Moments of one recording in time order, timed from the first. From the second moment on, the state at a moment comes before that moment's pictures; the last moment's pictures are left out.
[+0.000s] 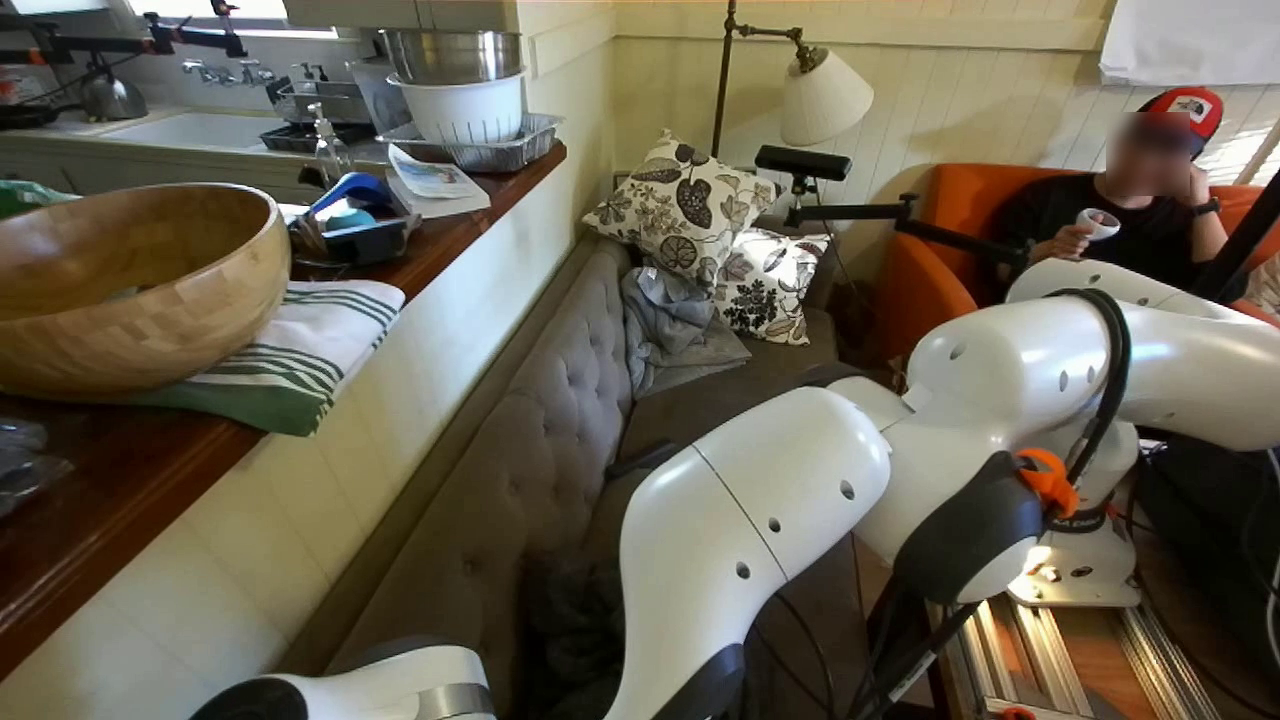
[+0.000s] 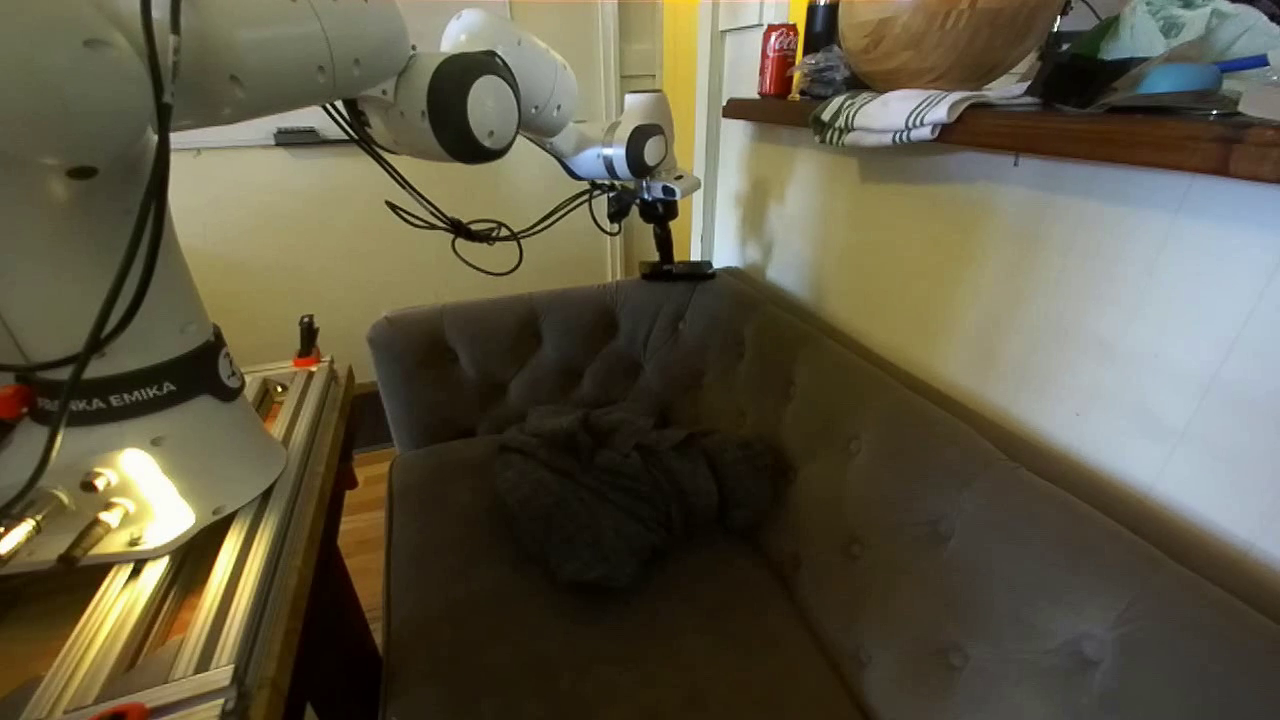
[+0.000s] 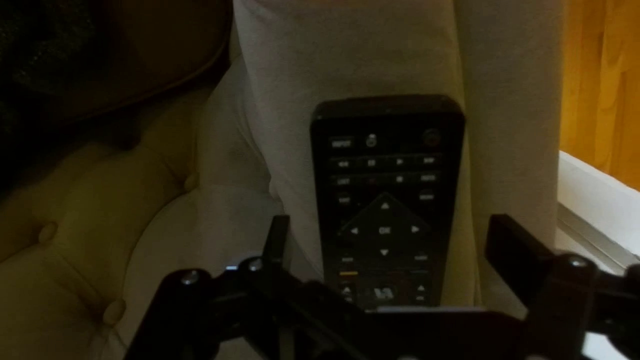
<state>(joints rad) 0.63 1.40 0.01 -0.57 -0.09 2.18 0.99</state>
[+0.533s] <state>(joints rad) 0.70 1.34 -0.13 -0.55 -0.19 2.14 1.05</state>
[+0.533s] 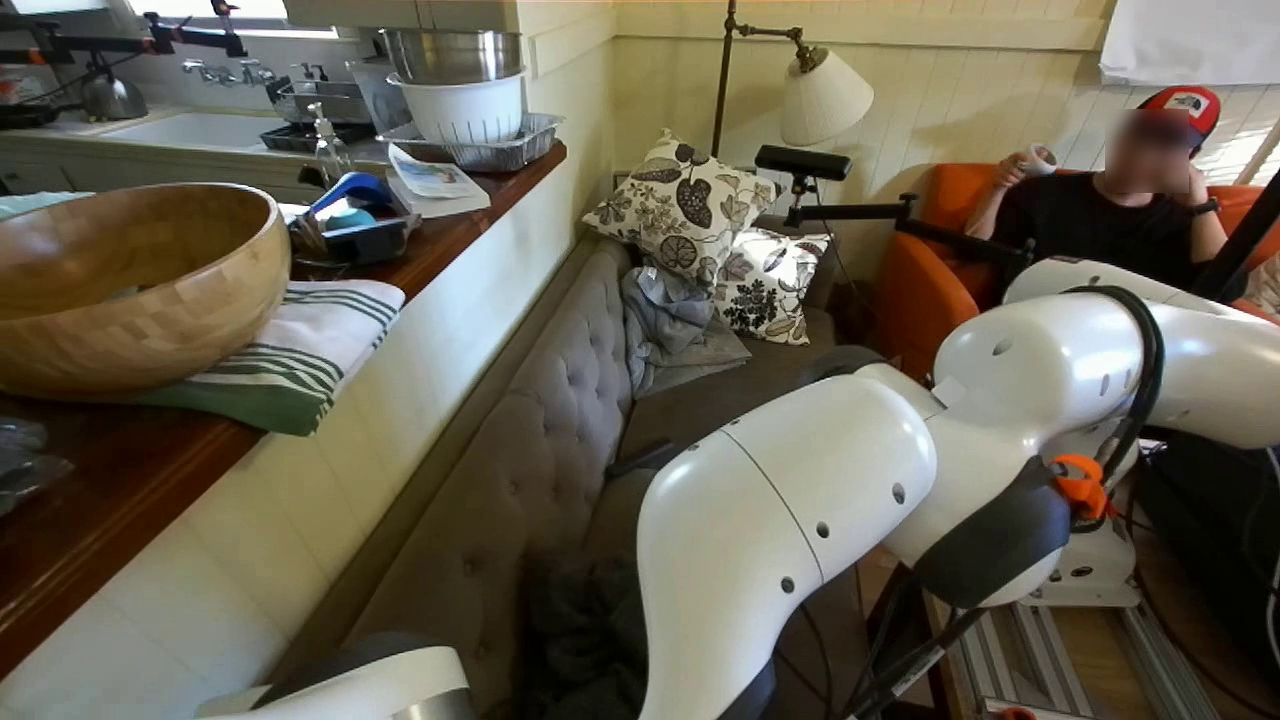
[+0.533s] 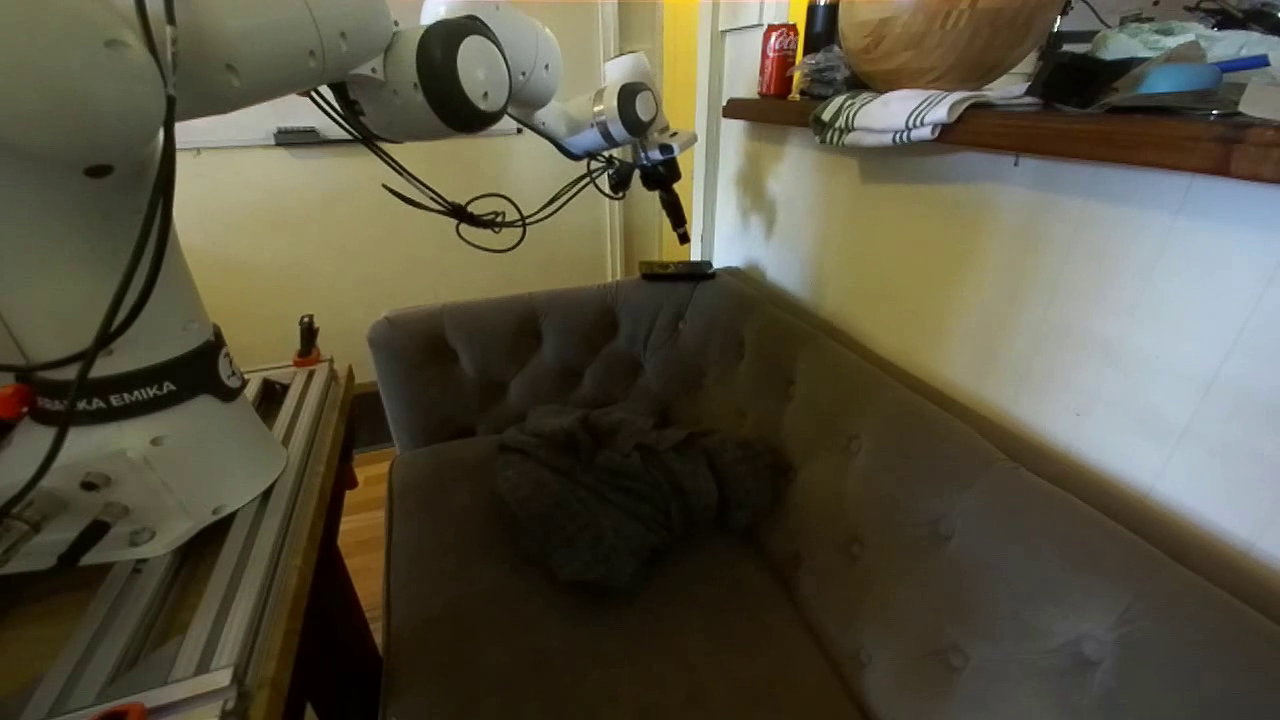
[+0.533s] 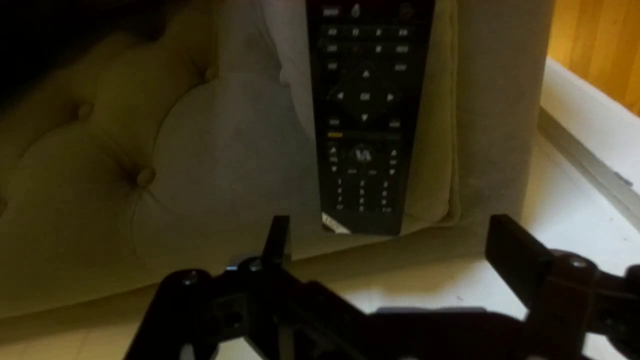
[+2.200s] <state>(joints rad) 0.67 1.20 -0.14 -0.70 -0.20 2.47 1.03</state>
